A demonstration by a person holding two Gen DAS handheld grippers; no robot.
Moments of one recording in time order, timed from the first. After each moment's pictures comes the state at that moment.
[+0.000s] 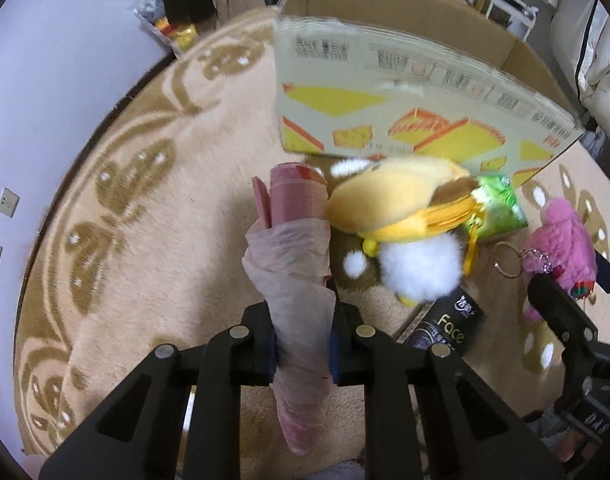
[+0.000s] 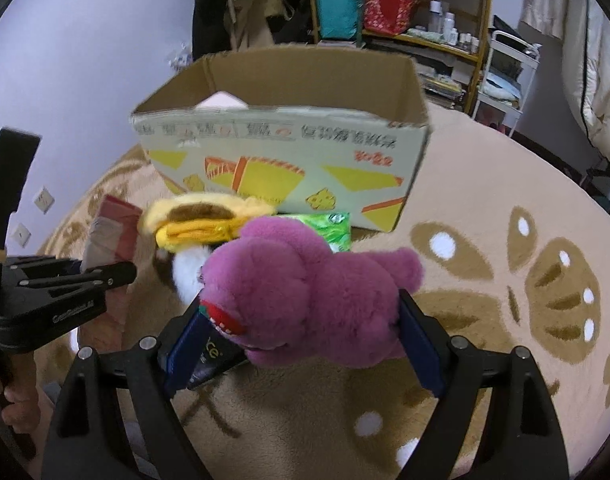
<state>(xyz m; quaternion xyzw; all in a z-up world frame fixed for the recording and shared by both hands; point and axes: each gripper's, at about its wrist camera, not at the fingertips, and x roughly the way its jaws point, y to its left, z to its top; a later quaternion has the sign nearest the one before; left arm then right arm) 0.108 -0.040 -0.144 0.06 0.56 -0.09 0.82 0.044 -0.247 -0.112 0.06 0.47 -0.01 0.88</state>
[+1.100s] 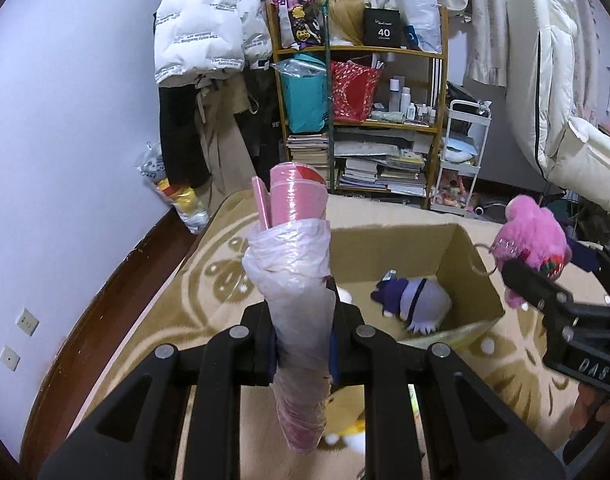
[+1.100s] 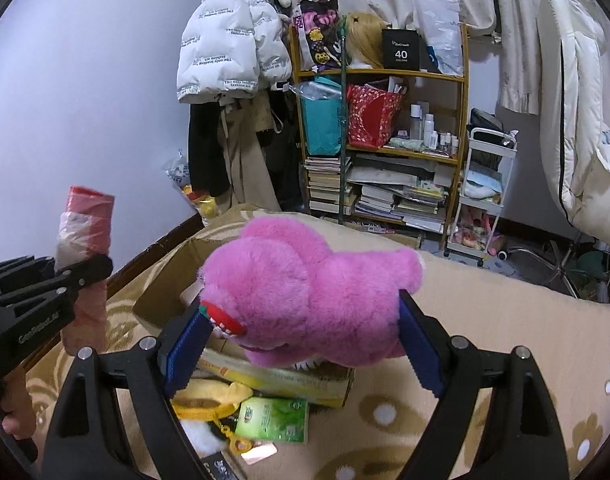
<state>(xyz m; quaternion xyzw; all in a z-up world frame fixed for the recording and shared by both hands) 0.154 -0.082 0.003 0.09 0.33 -0.14 0.93 0.097 -0.291 0.001 0.06 0.31 -0.02 0.95</state>
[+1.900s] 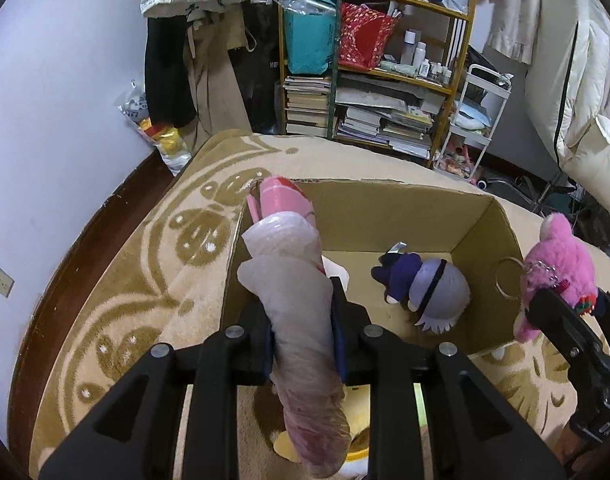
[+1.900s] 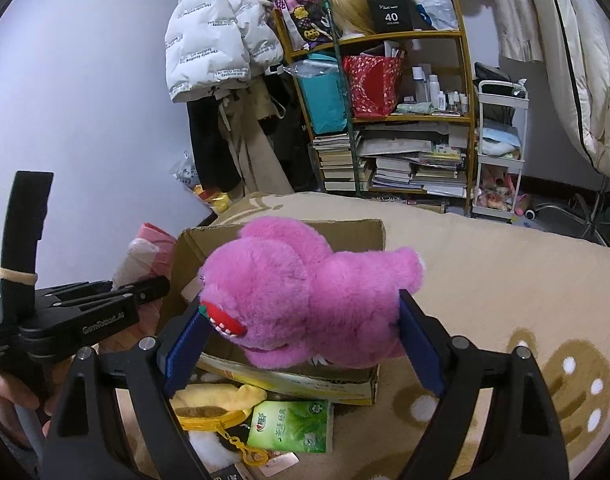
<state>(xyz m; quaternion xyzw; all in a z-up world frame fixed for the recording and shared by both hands) 0.214 -0.098 -0.064 0.06 0.43 -0.13 0.89 0.117 -0.307 -0.049 0.14 0.32 0.00 0.94</state>
